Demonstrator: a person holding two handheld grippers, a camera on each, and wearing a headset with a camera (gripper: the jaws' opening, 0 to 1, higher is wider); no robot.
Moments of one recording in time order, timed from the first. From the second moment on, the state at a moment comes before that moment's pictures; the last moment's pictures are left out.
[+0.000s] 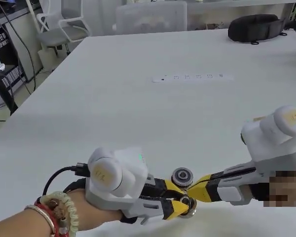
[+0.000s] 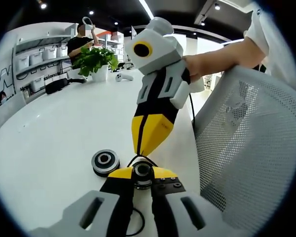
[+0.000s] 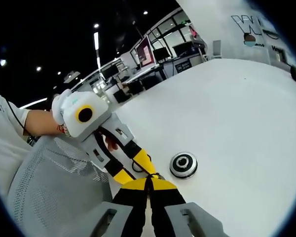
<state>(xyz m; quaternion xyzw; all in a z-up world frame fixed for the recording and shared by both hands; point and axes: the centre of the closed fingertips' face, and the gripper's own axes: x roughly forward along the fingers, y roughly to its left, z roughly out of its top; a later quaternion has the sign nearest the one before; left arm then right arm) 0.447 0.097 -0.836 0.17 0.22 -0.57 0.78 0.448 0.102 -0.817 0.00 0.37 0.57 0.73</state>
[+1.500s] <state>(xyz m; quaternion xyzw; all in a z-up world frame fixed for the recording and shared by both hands) 0.445 0.091 -0.819 0.20 0.24 -0.57 0.76 0.449 0.096 -0.837 -0.02 0.40 0.54 0.74</state>
